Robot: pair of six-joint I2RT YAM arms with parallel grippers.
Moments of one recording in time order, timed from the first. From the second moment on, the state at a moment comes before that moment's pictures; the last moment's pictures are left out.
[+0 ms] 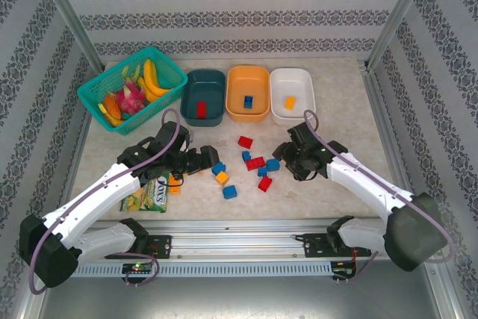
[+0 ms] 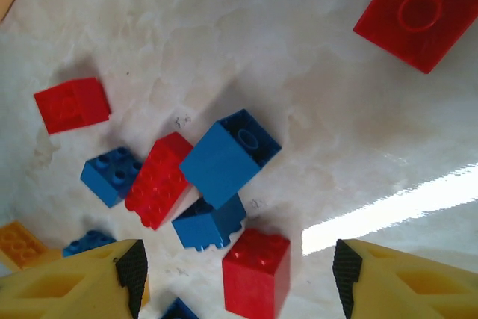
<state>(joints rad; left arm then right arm) -0.60 1.07 0.89 -0.73 0.24 -0.90 0.49 1.23 0.76 -0.64 -0.09 1.25</state>
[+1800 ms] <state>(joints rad) -0.33 1.47 1.36 -0.69 0.27 -0.87 0.47 2.28 1.99 -0.76 -0.25 0.73</state>
